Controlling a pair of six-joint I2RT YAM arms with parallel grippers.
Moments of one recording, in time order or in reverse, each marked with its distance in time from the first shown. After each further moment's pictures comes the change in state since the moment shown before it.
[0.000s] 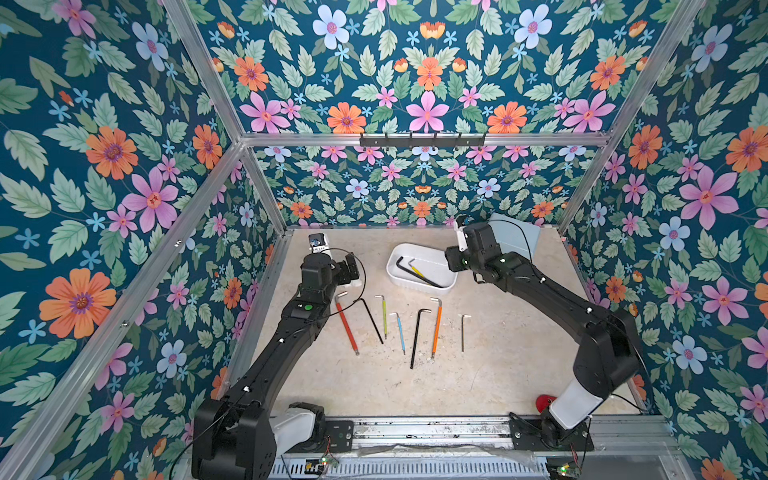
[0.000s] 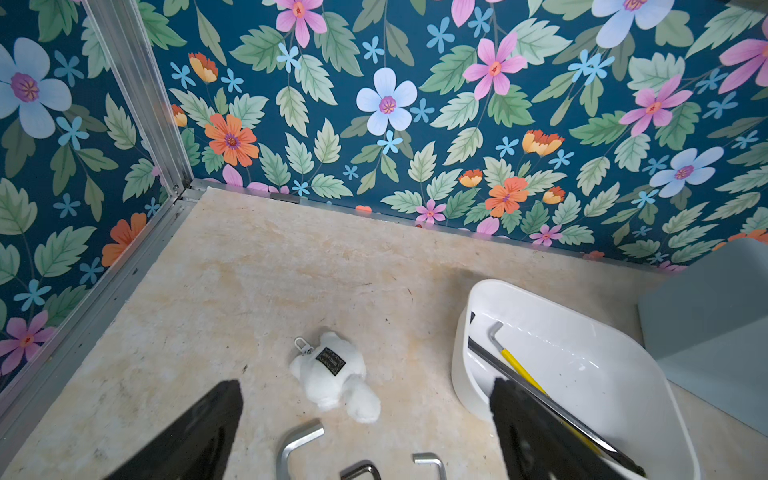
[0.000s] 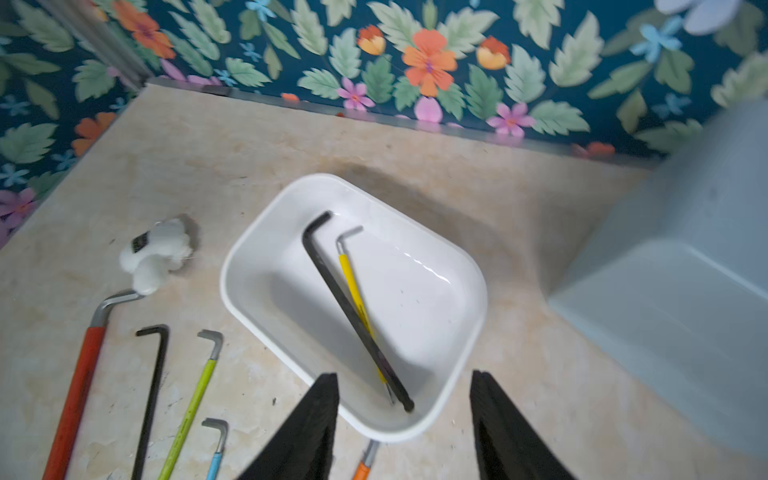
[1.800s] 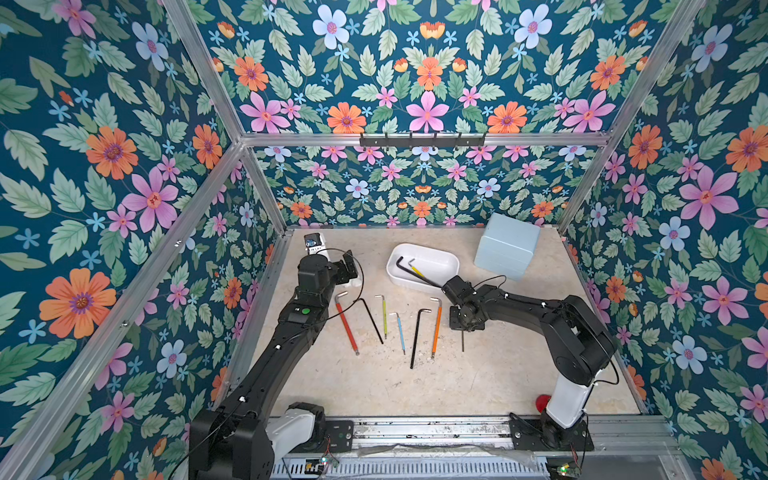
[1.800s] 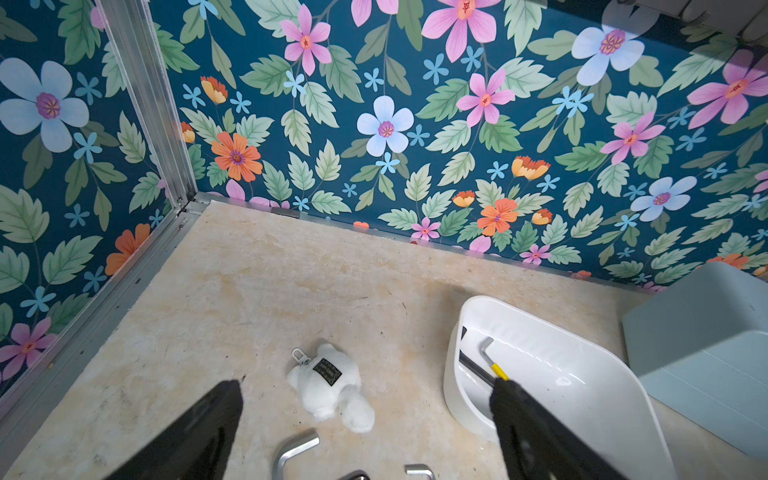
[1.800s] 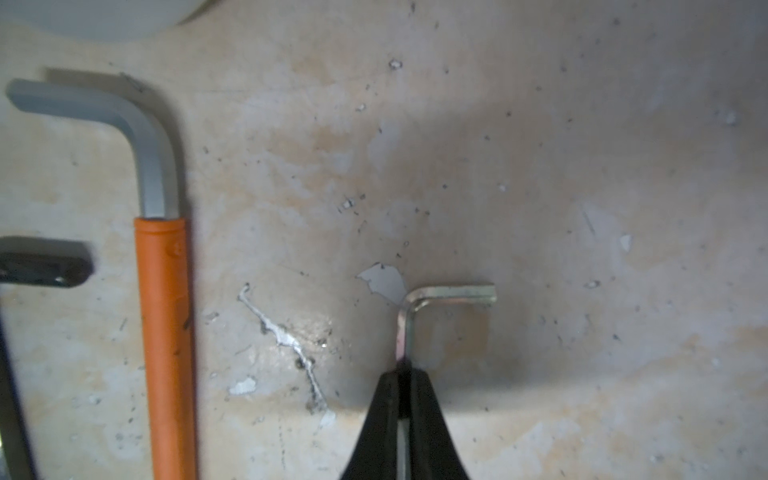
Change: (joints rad) left arm 0.000 -0.047 -0.004 0.013 -0.016 -0.018; right arm 0.130 0.201 -0.225 -0.247 0.008 0.440
